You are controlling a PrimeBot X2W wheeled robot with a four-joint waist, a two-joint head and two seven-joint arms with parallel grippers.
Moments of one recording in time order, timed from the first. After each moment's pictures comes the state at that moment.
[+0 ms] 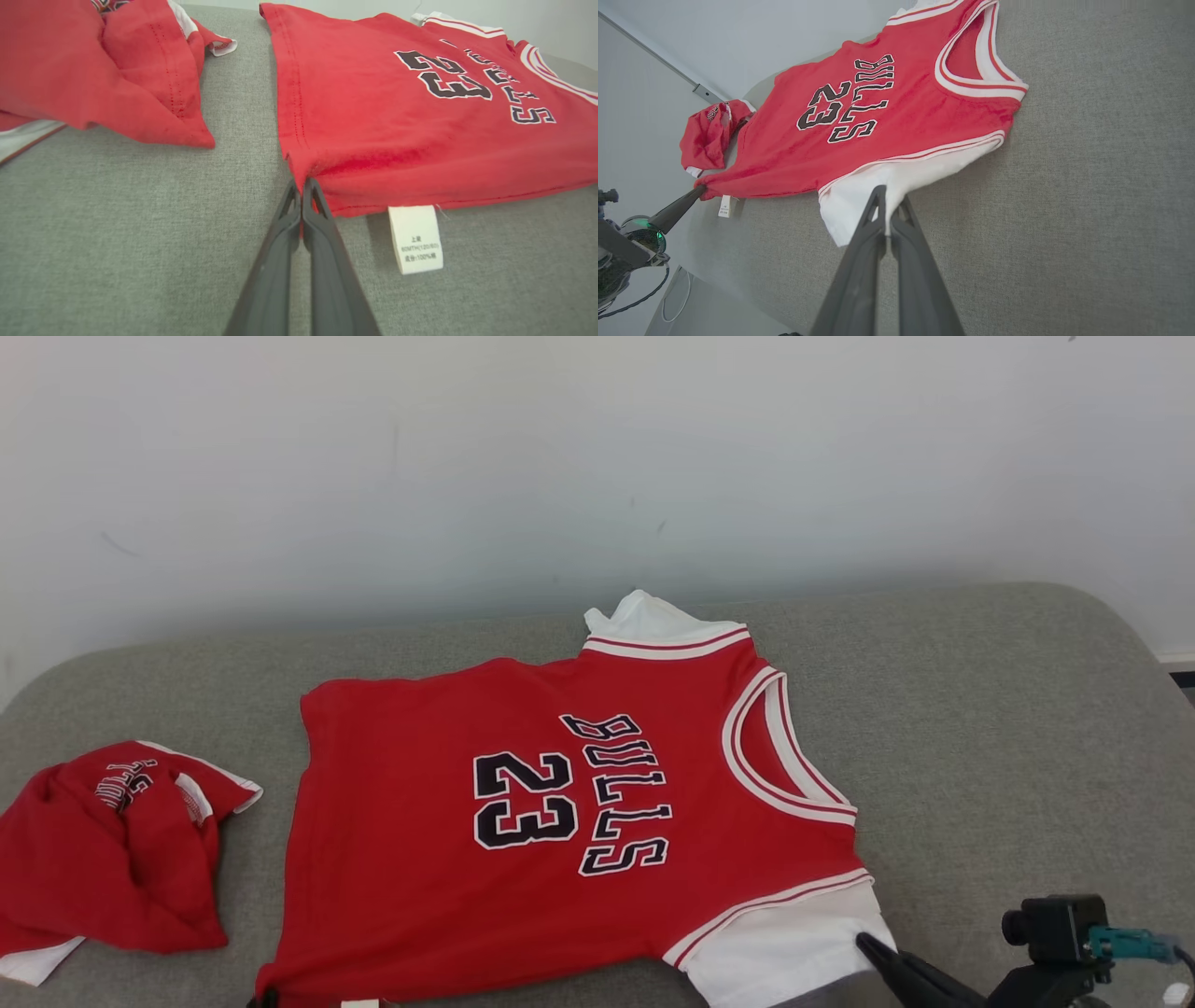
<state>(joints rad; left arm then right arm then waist) -0.07 0.37 -0.44 0.60 -0.53 -0.10 -0.26 0.19 -0.26 0.12 -0.12 0.75 0.13 0.42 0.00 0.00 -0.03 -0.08</state>
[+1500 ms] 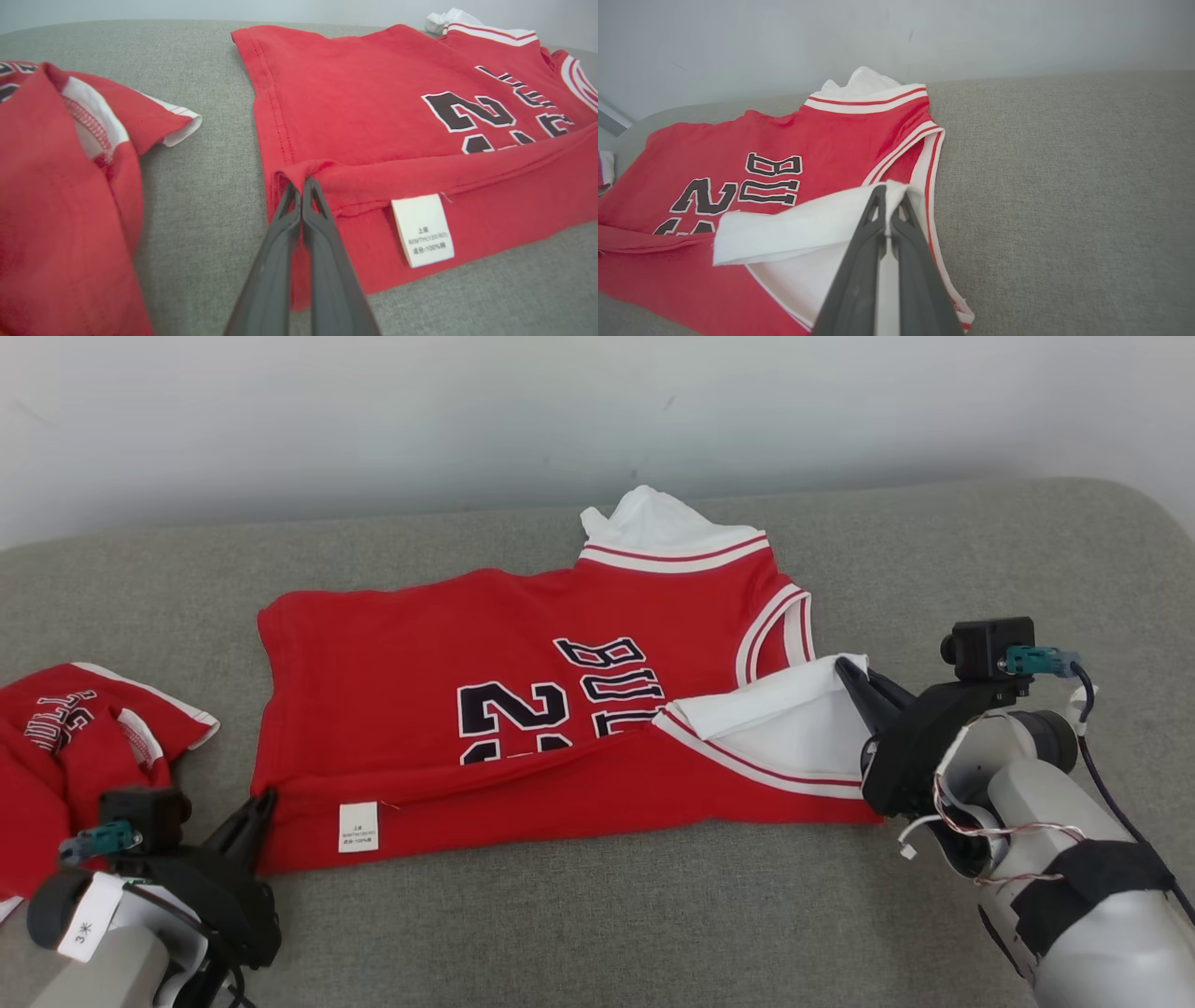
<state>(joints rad) -0.55 0.42 -0.72 0.80 -0.73 -0.13 -0.17 -0.64 -0.21 0.41 0.73 0.69 0.13 0.07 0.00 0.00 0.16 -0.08</state>
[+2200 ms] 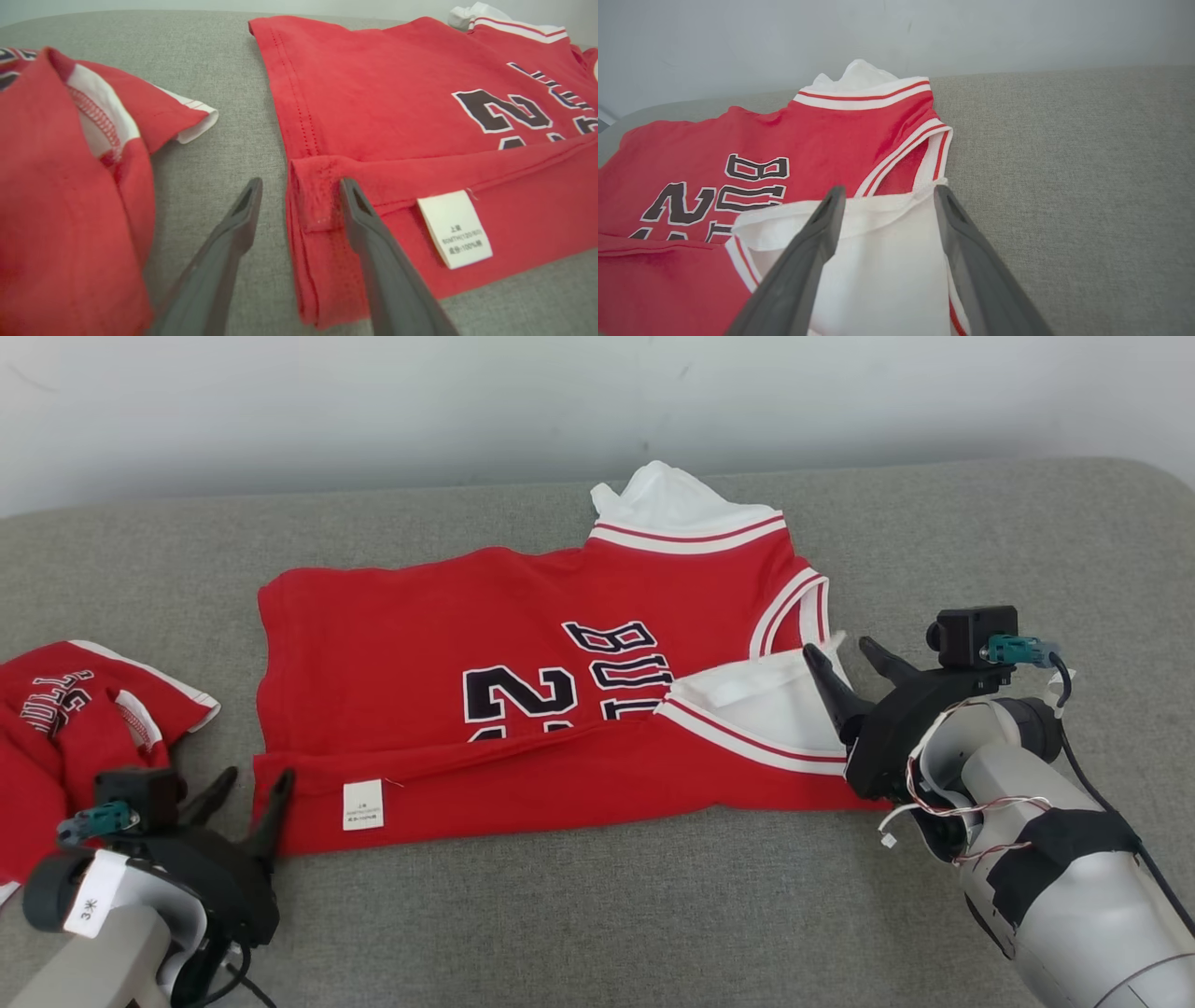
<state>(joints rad) -0.66 0.42 -0.88 0.92 -0.84 -0.13 -0.24 -0.77 -0.18 0.58 0.96 0.80 0.13 -0.08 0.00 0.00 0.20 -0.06</state>
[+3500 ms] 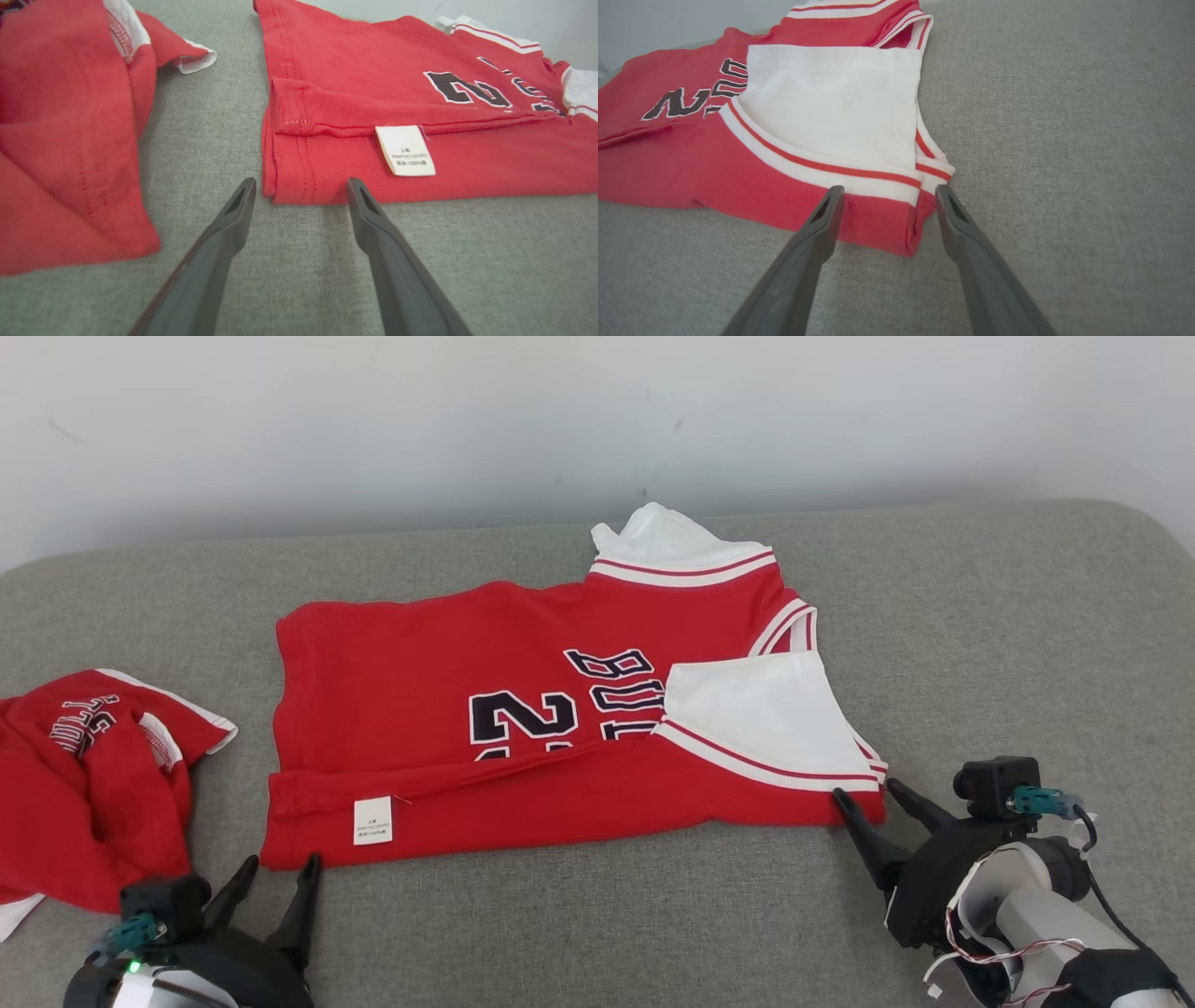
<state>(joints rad) -0.38 0.33 -0.56 0.79 -0.62 -0.10 -0.26 -0.51 -0.31 0.68 0.81 0.87 0.13 -0.15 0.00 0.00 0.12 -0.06</state>
